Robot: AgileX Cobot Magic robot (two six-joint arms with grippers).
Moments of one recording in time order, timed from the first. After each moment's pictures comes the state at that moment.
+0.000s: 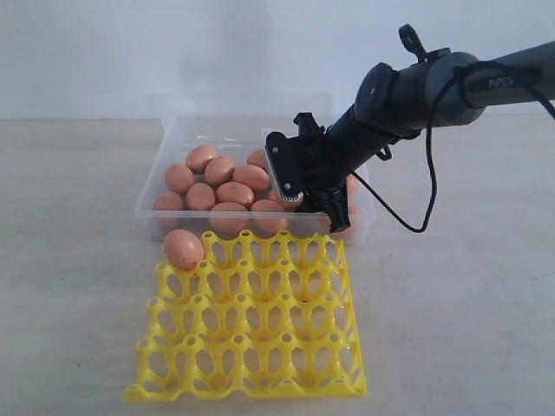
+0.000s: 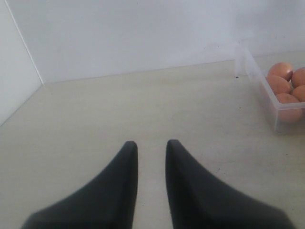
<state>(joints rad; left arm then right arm) 0.09 0.00 0.00 0.23 0.29 -0.09 0.42 2.22 -1.56 0.55 0.50 -1.97</state>
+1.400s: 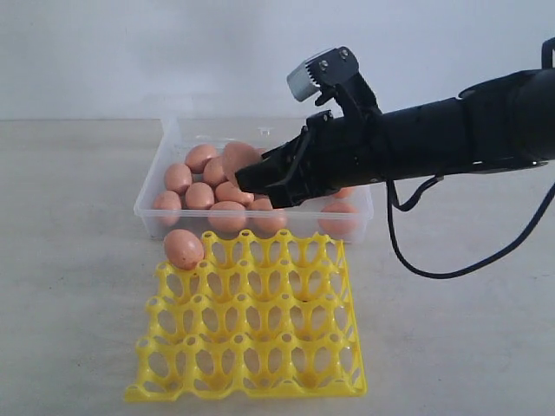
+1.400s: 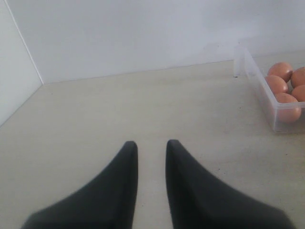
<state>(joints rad) 0.09 0.00 0.00 0.23 0.29 -0.09 0.42 1.76 -0.99 1.73 0.68 -1.93</state>
